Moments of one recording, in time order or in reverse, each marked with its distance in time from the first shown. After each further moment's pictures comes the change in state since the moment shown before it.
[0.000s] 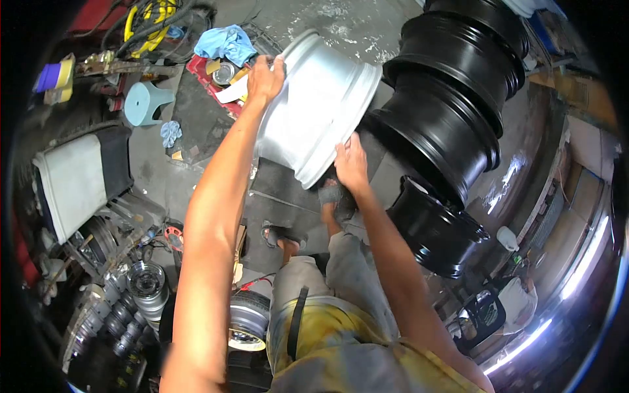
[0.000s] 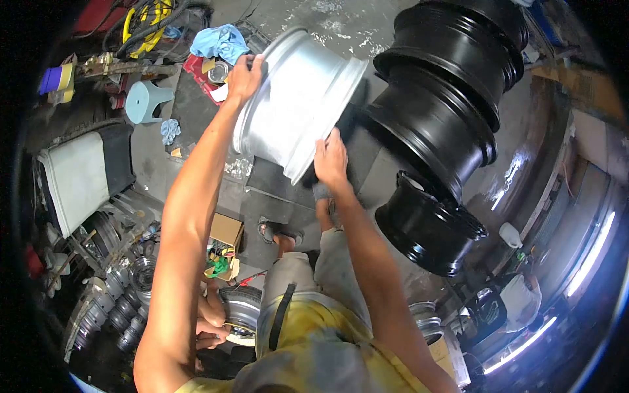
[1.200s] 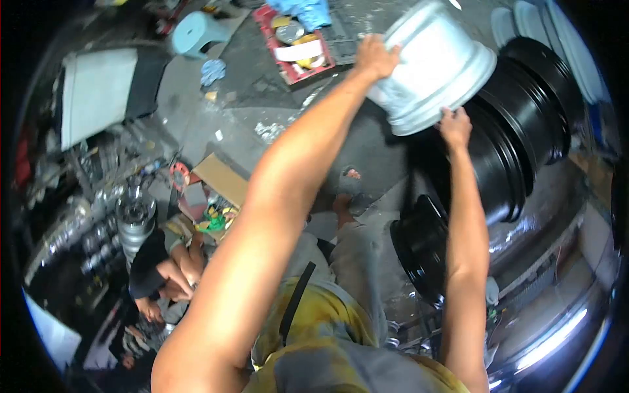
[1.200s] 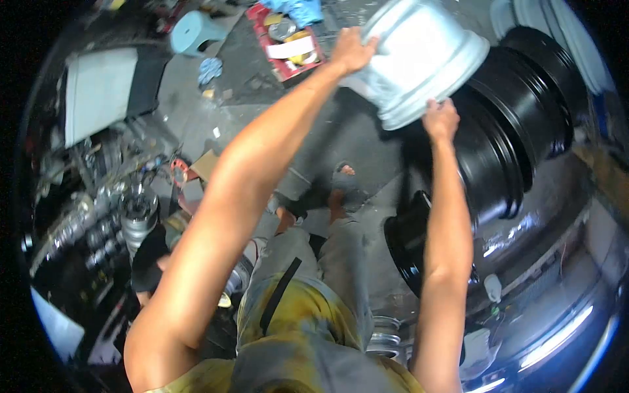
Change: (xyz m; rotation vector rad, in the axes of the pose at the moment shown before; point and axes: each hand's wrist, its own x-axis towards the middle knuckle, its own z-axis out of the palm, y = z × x) left_hand 0.001 0.039 0.063 -0.088 0.030 0.006; right_hand 0.171 0.002 -0.101 -0.575 0.101 0.010
